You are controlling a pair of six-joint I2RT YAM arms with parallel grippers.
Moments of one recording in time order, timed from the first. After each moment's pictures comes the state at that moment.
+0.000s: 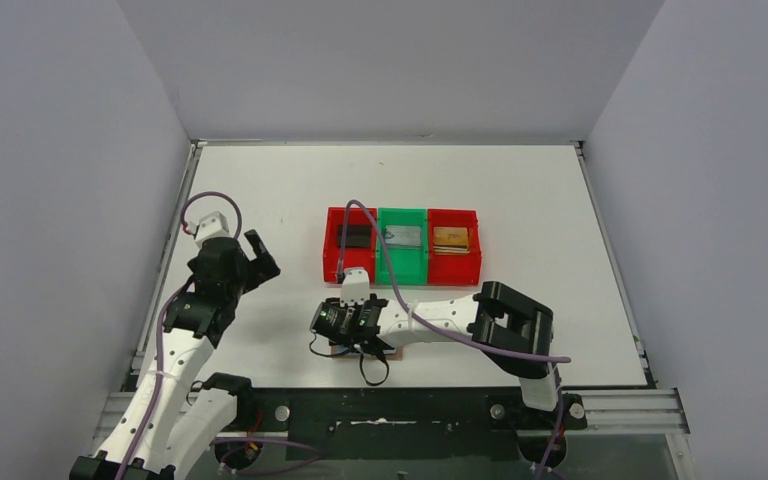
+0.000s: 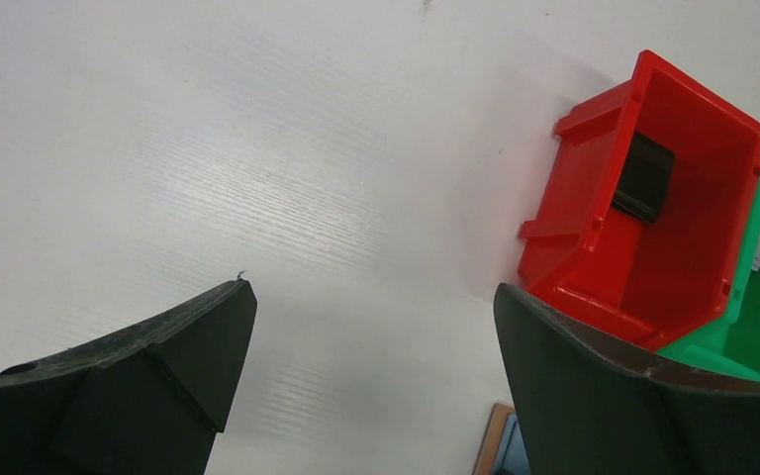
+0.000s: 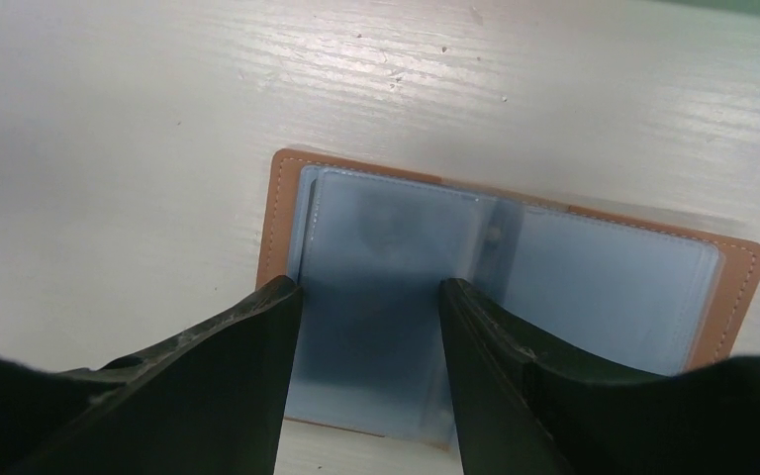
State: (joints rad) left arm -0.20 0.78 0.67 -0.52 -0.28 -0.56; right arm 1.29 1.92 1.26 -0.49 0.53 1.03
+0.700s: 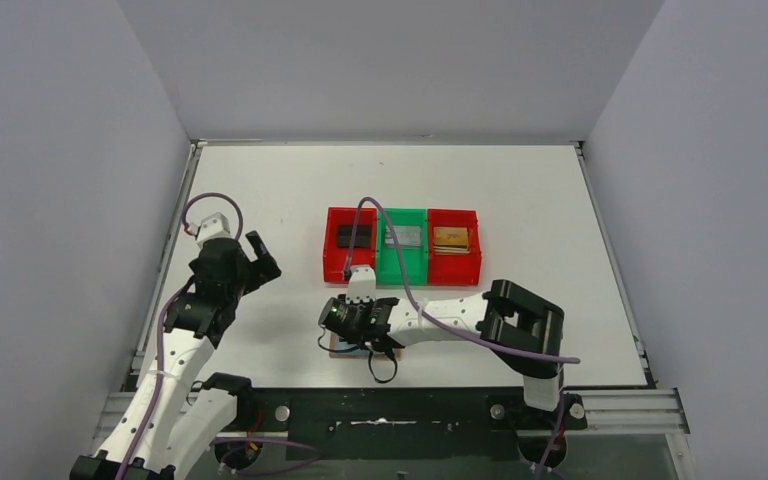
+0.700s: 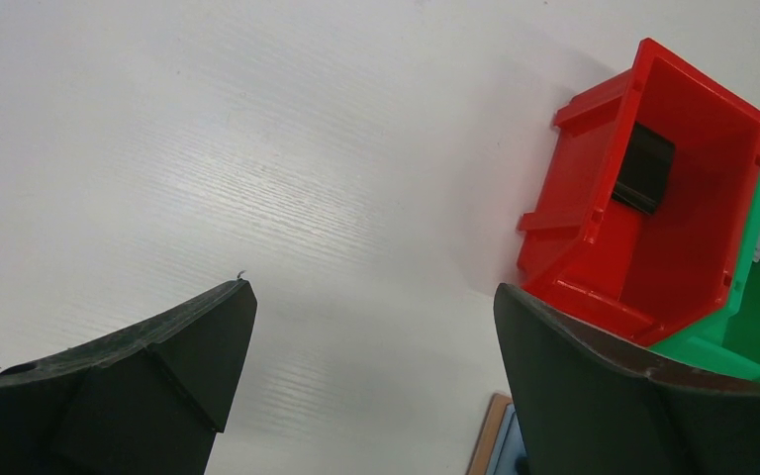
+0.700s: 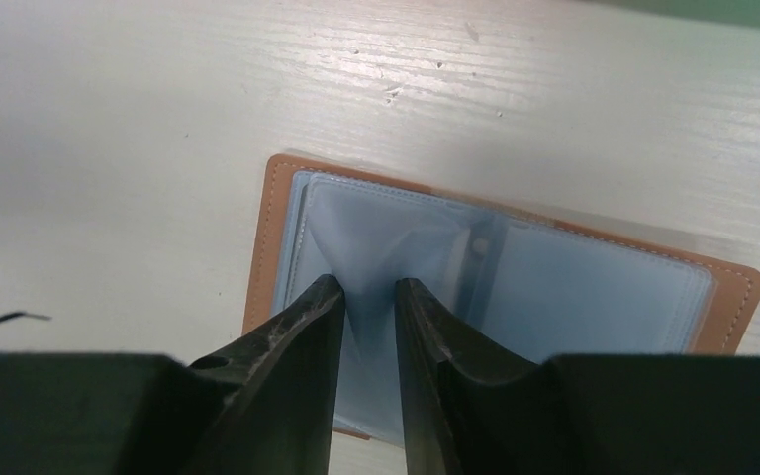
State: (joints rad) left arm -0.20 0.78 0.66 -0.52 -0.27 -0.56; right arm 1.26 1.89 1.19 -0.40 0.50 1.02
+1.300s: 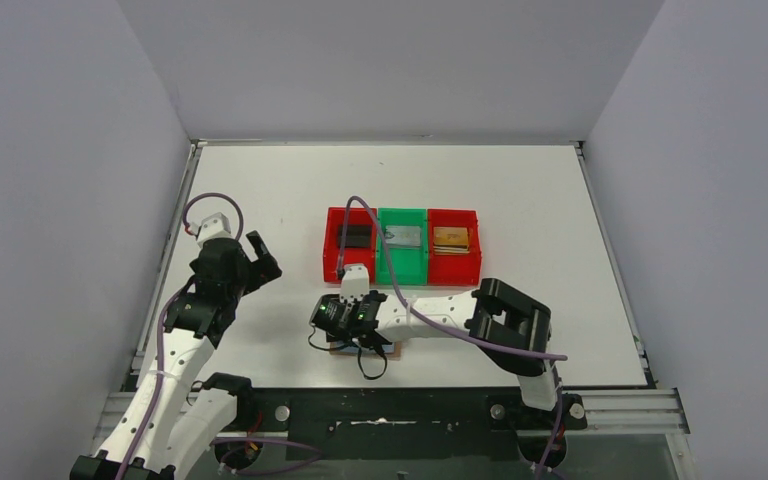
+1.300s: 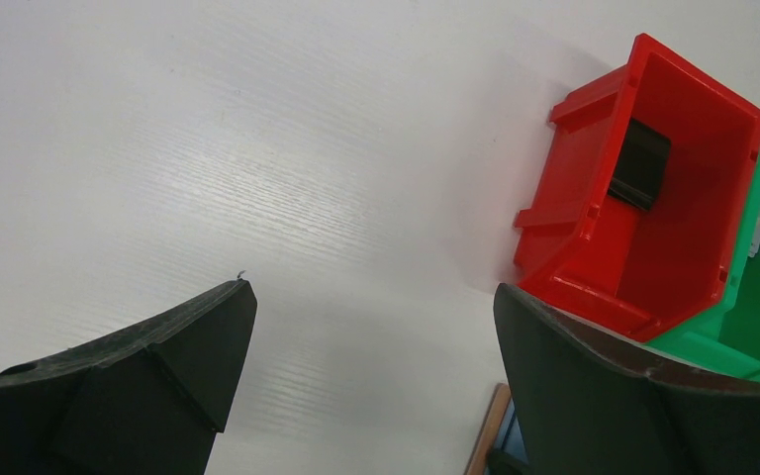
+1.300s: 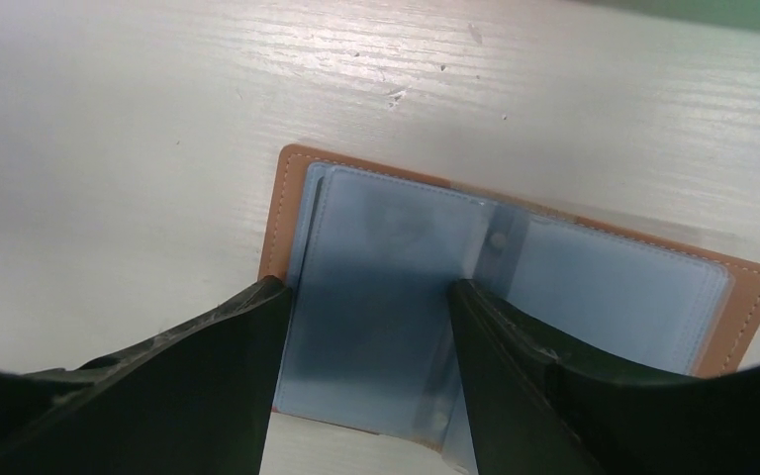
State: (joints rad) left arm -0.20 0.78 0.66 -0.52 -0.26 -0.56; right arm 1.26 1.94 1.29 -0.51 0.49 1.02
